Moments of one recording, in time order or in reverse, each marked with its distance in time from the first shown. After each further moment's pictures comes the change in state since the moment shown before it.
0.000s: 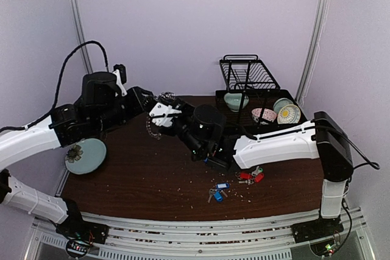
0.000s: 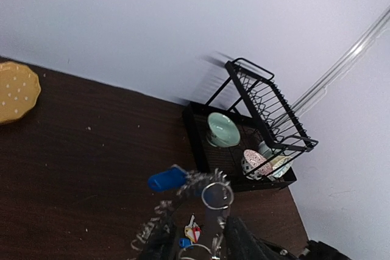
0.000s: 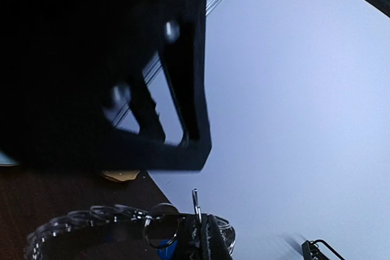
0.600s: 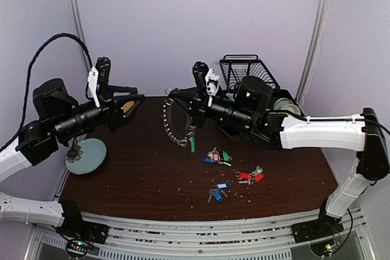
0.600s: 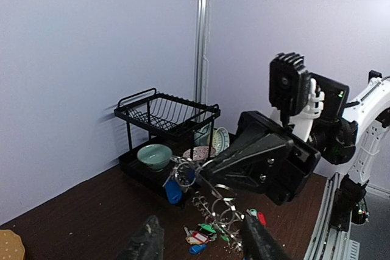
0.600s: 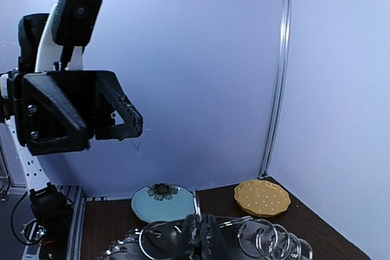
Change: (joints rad) left arm 0.002 -0.322 -0.148 0.137 0.462 0.719; right arm -0.173 -0.348 -0.191 -0.197 -0.726 0.761
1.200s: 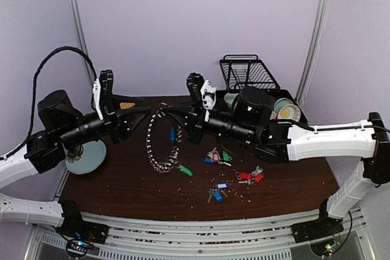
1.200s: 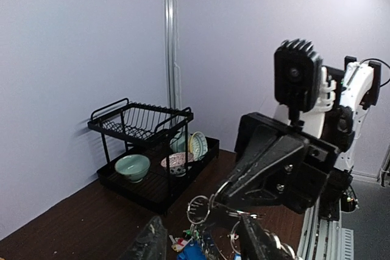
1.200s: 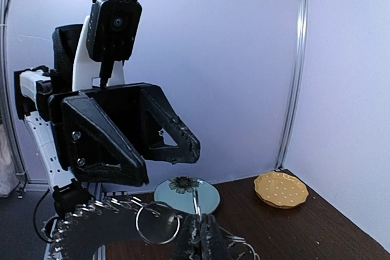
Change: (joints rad) left arm -0.003 -0.010 -0.131 0.159 0.128 0.025; right arm 0.132 -0.062 -0.043 -0.077 0.143 0.000
